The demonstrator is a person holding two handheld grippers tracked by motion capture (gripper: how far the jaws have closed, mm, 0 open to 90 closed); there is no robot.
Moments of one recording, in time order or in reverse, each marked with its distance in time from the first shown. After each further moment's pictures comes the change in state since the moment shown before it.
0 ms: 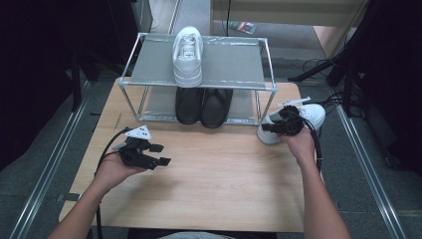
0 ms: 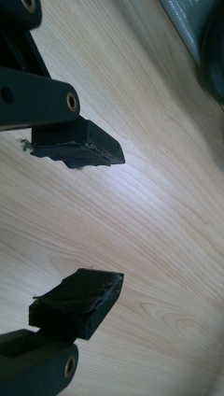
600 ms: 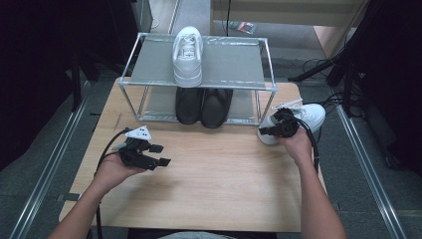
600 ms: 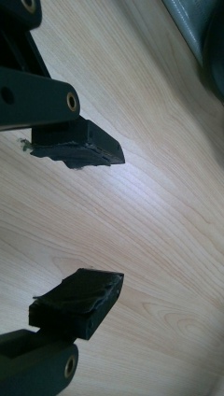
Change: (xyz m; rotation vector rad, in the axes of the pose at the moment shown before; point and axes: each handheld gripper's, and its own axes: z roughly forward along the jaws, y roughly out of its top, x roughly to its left) left arm 0.000 -0.001 0.000 0.004 -0.002 0.002; right arm 0.001 -0.002 0.016 0.093 0.043 -0.035
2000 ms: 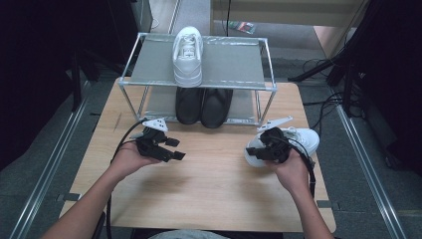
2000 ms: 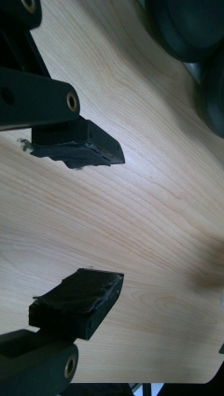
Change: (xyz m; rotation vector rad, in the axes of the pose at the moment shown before) left arm 0.004 0.039 0.032 0.002 -0.114 0.055; right arm 0.120 -0.022 -0.047 0.006 -0.011 -0.116
